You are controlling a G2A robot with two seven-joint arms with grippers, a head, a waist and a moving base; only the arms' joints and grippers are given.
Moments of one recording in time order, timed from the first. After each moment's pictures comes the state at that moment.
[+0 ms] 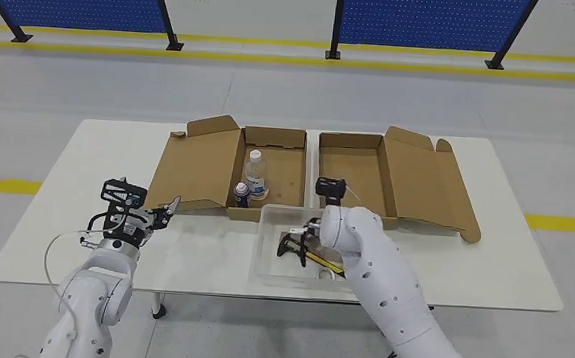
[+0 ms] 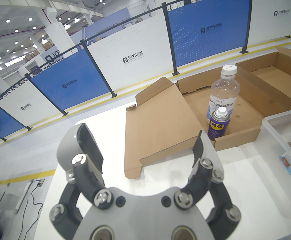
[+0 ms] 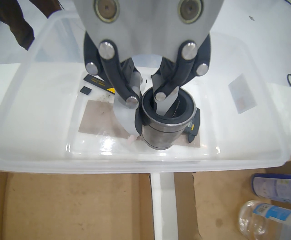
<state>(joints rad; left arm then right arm) 1.61 -1.29 -1.72 -1.83 1.56 -0.18 -0.15 -0.94 -1.53 1.01 -1.37 -1.21 0.59 1.23</state>
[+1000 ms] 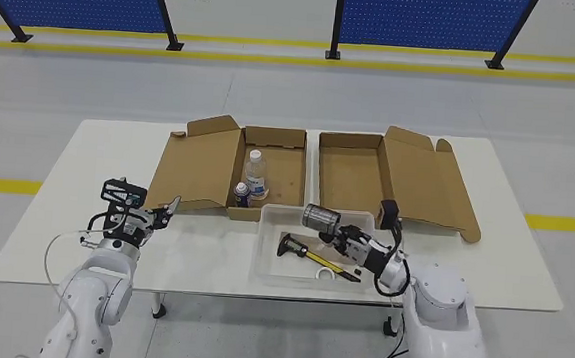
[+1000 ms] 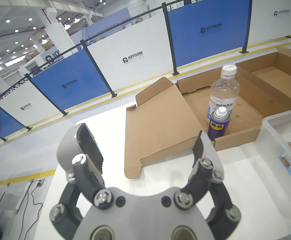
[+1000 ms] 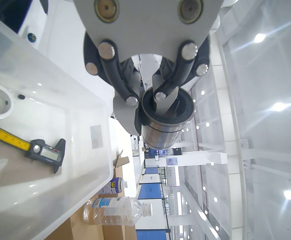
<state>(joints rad) 1.61 -1.29 -1.72 -1.83 1.56 -0.18 -0.15 -1.42 -1.52 1.53 -1.66 0.01 0.24 0.93</state>
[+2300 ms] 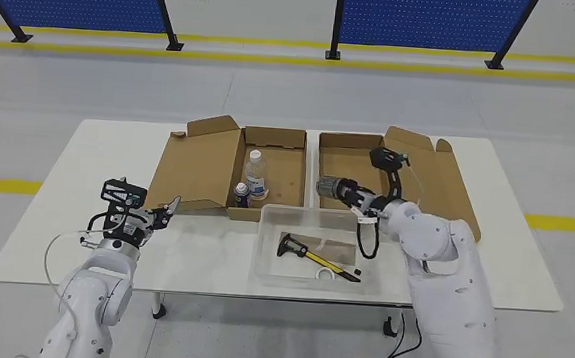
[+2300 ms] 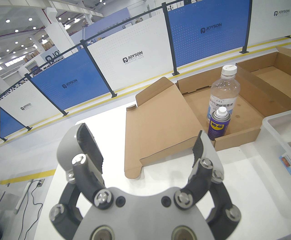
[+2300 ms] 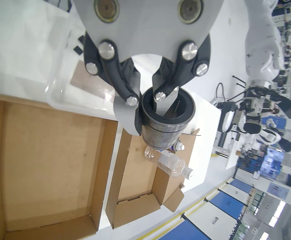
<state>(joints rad) 1.61 -1.29 -1.72 -1.83 1.56 -0.18 -0.15 -1.07 -1.42 1.35 -1.57 -0.77 0.10 0.92</state>
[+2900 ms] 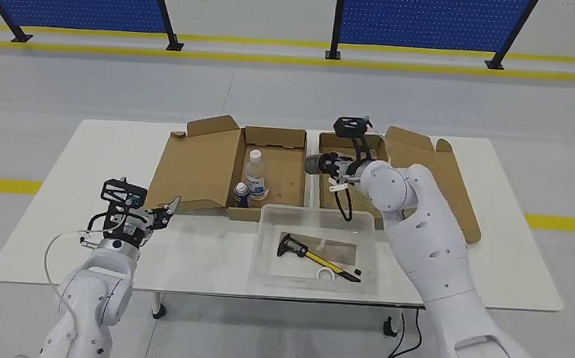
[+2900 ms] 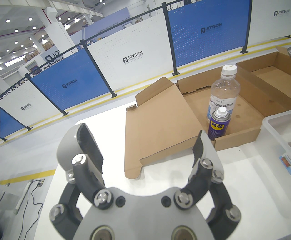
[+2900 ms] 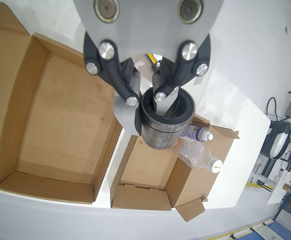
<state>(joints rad) 1.61 -1.29 -1.72 -1.83 1.56 -0.18 -0.15 -0.68 -1.46 1.11 -1.07 -0.86 -0.01 0.83</state>
